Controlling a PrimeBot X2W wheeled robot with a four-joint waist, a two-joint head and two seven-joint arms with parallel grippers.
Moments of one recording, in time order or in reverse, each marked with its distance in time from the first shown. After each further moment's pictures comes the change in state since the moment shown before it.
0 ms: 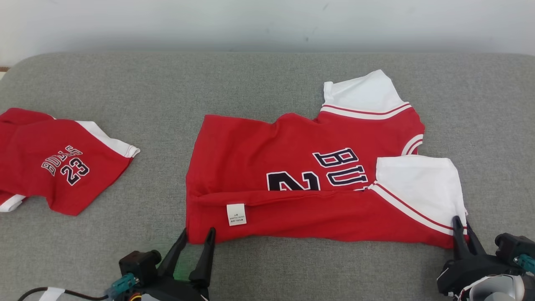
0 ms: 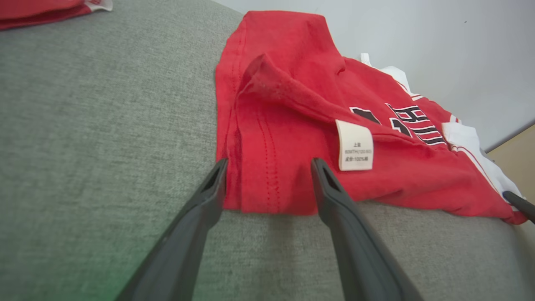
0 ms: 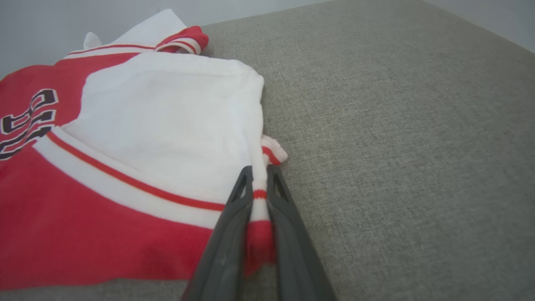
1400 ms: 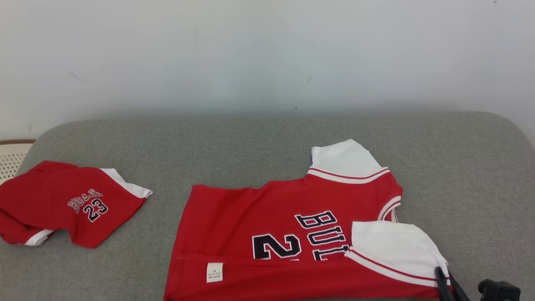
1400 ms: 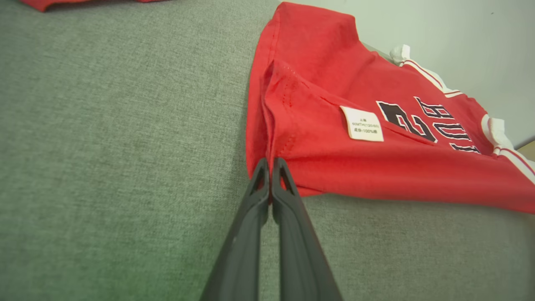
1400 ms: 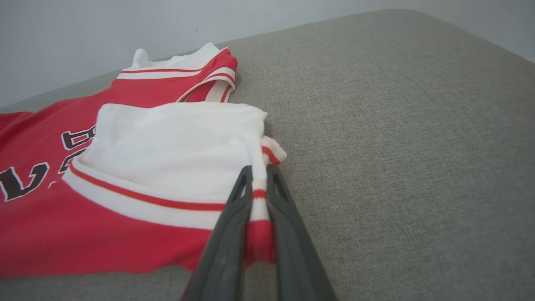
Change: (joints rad) left arm 0.168 0.072 0.025 0.103 -0.066 -0.001 0.000; right arm 0.156 -0.019 0.134 -0.016 0.078 0.000 0.000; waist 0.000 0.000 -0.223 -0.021
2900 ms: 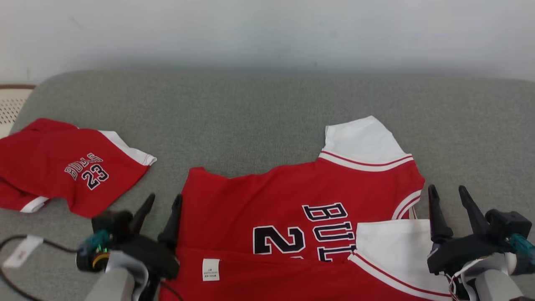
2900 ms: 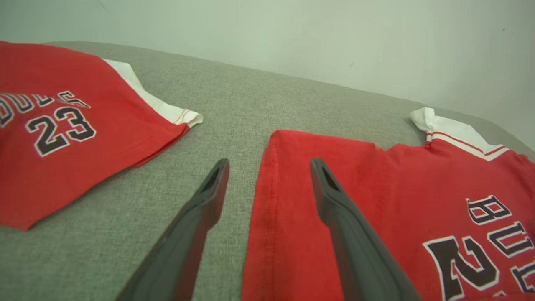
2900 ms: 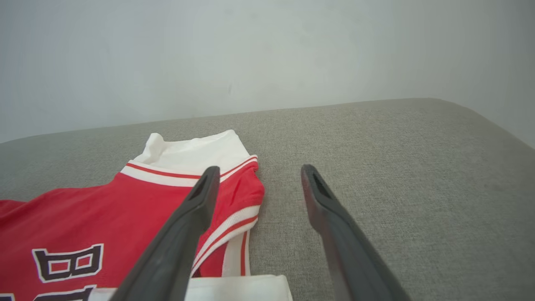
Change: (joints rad) left arm -0.347 -0.008 0.034 0.087 0.149 0.000 0.000; right arm -0.164 0.012 -0.074 -0.145 -0.124 0.000 0.000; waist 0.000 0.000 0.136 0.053
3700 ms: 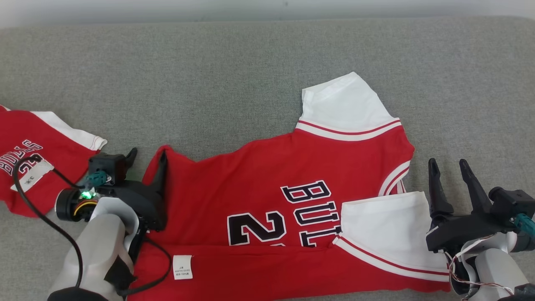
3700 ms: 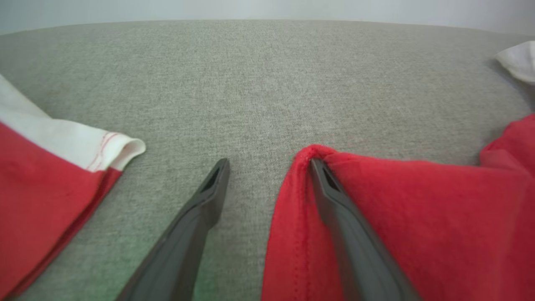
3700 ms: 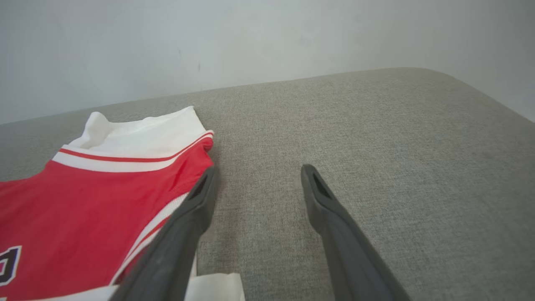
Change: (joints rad) left arm -0.364 0.002 -0.047 0.359 0.123 0.049 -0.002; right arm -0.075 -0.001 0.021 -0.042 0.026 0.000 0.000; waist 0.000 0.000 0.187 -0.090
